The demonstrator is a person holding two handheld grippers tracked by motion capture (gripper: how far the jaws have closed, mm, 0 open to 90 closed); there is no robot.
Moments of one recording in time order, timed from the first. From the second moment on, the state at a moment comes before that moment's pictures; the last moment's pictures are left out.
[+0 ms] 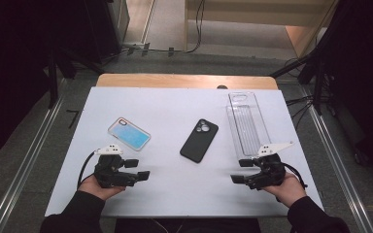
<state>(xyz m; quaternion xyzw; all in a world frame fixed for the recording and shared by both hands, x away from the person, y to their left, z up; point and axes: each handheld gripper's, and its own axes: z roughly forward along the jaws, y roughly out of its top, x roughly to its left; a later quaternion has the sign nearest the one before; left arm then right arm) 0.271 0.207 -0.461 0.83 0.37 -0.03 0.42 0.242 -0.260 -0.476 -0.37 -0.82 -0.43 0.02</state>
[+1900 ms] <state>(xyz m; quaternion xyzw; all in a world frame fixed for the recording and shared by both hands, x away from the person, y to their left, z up) 0.352 0.201 -0.434 0.80 0.44 0.03 0.39 0.239 -0.260 -0.475 -0.37 -0.83 -0.42 0.02</state>
